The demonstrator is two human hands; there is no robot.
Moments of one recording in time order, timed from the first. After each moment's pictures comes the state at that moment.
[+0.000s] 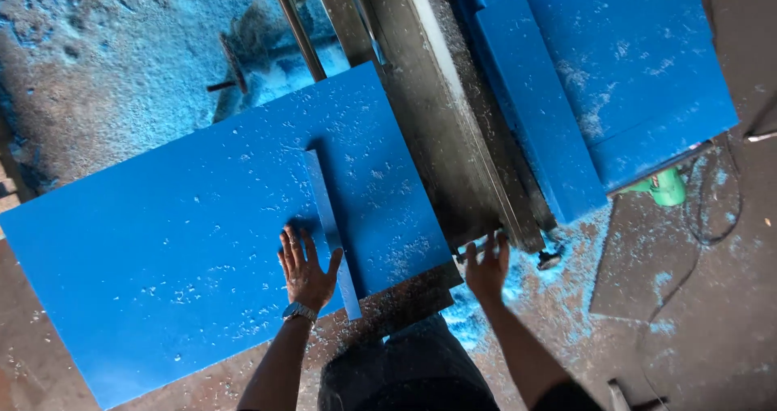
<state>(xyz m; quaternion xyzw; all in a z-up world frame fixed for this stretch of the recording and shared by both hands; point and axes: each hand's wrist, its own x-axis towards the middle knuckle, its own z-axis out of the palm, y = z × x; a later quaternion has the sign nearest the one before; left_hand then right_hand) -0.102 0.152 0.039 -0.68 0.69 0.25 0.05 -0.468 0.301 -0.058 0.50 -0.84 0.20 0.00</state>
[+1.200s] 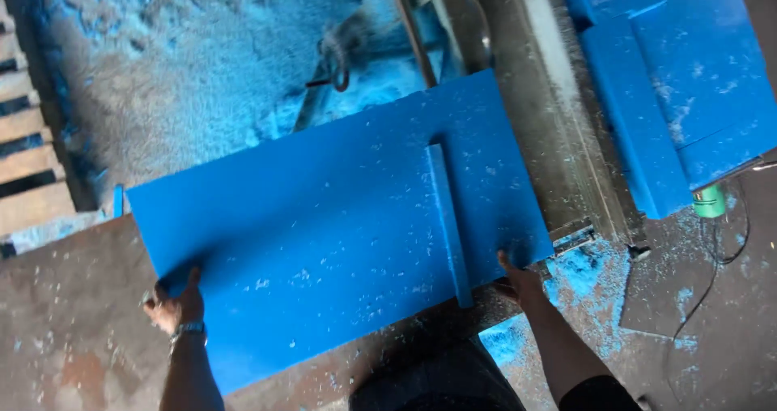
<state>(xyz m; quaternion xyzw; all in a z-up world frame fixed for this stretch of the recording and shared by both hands) 0.424 0.117 -0.065 -0.91 0.37 0.14 -0.11 -0.313 0.256 -0.019 -0.13 -0.86 0.21 -0.45</state>
